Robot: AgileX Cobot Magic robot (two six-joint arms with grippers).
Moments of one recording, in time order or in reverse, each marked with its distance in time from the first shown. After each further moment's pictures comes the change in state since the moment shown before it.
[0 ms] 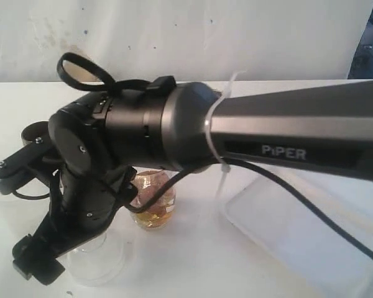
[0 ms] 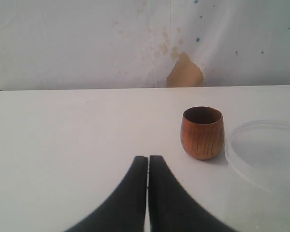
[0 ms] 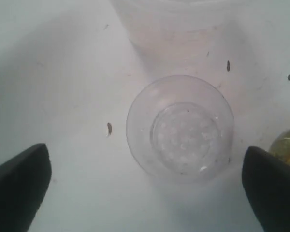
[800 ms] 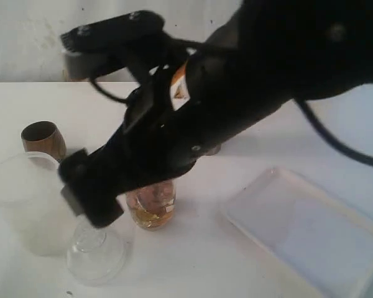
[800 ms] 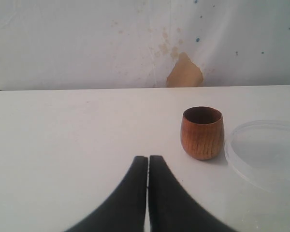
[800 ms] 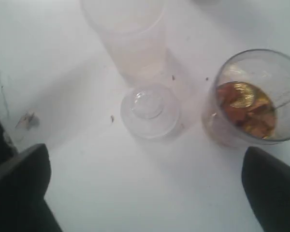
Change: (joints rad) left arm 0.000 0.000 0.000 0.000 0.000 0.000; right arm -0.061 -0.515 0.259 -0.020 -0.022 0.077
